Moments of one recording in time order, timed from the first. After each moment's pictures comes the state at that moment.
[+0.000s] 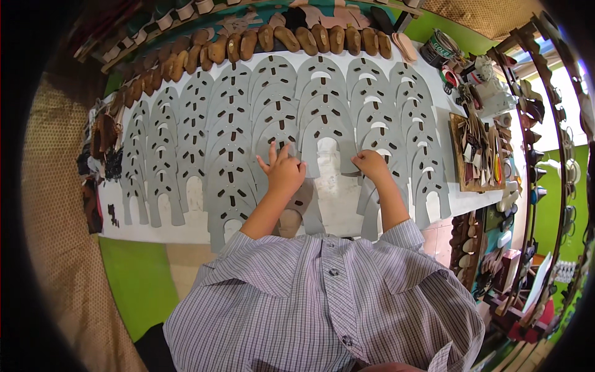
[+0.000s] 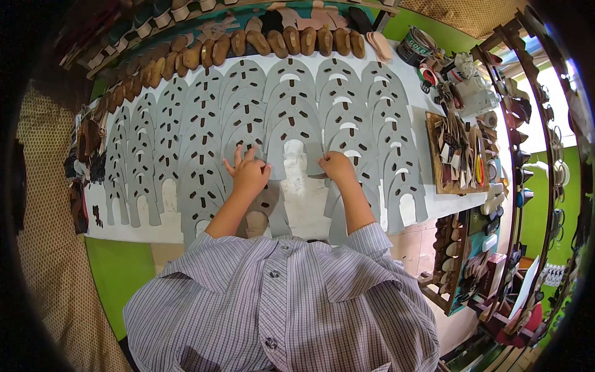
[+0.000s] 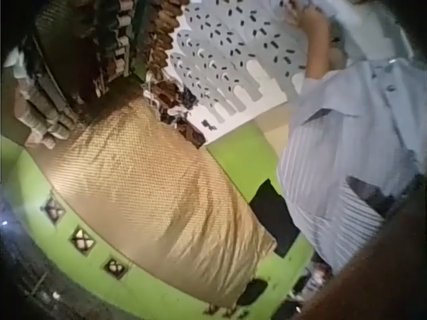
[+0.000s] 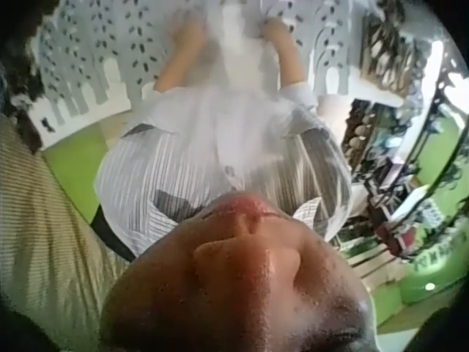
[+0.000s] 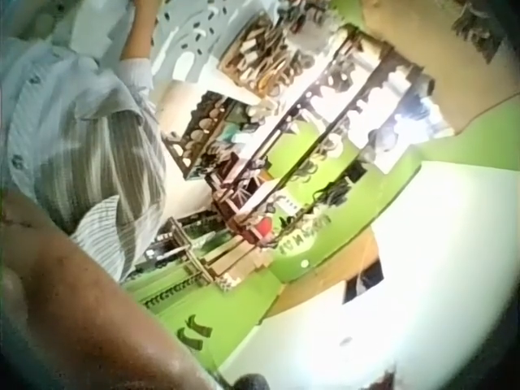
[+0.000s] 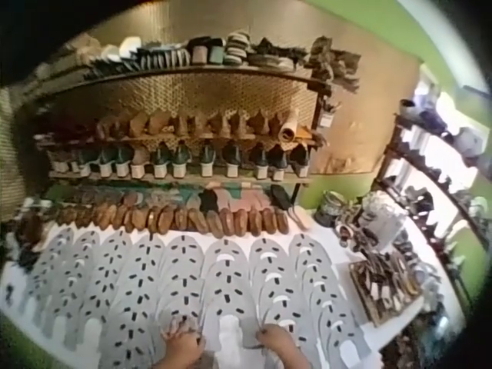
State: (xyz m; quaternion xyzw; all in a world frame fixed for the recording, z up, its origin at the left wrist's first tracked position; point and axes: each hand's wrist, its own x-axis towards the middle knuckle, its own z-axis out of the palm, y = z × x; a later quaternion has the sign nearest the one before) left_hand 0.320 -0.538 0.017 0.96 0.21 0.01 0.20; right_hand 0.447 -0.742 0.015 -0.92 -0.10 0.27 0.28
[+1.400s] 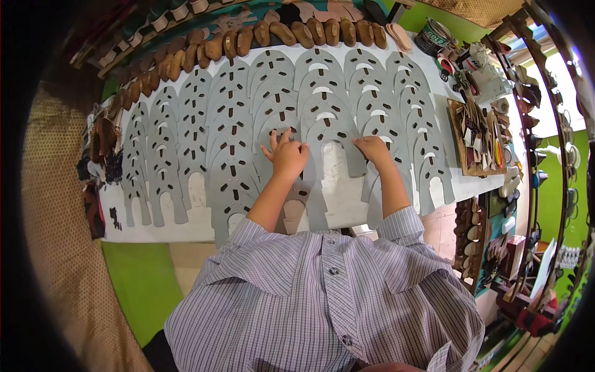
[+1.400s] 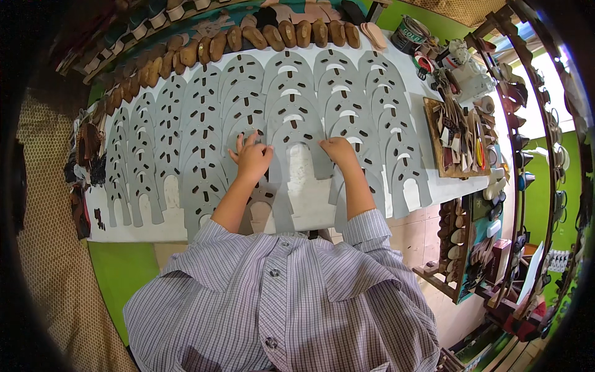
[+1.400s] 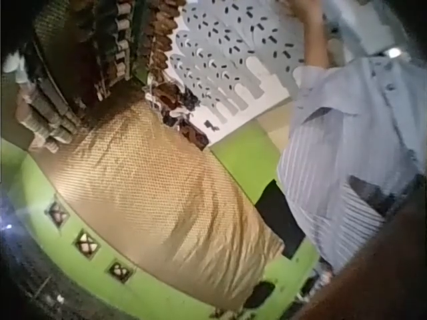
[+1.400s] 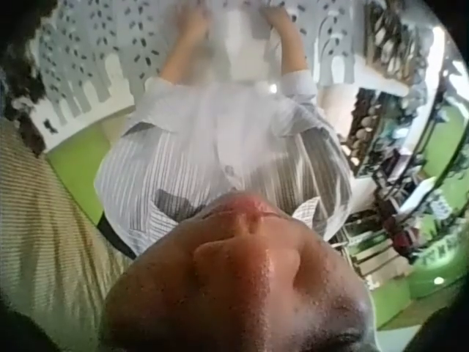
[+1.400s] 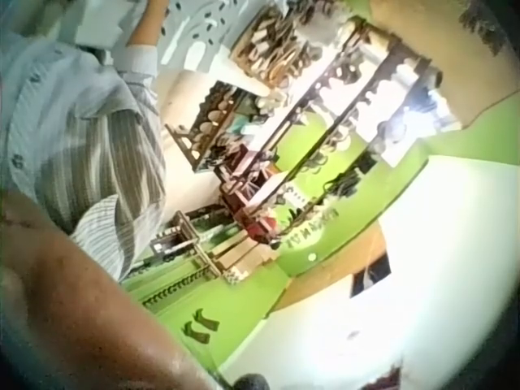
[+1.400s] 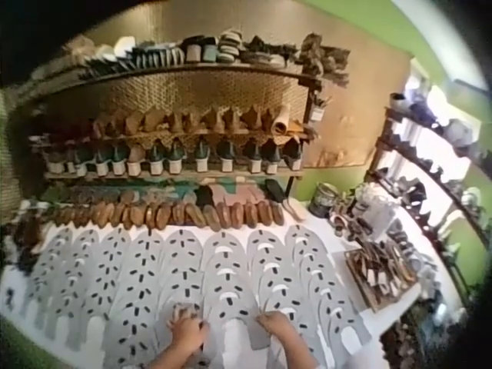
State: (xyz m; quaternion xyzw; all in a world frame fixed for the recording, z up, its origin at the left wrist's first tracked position) left_hand 0.334 -0.533 0.012 0.93 0.25 -0.01 0.27; right_hand 0.448 -0.736 0.017 -0.89 -0.03 0.28 0.36
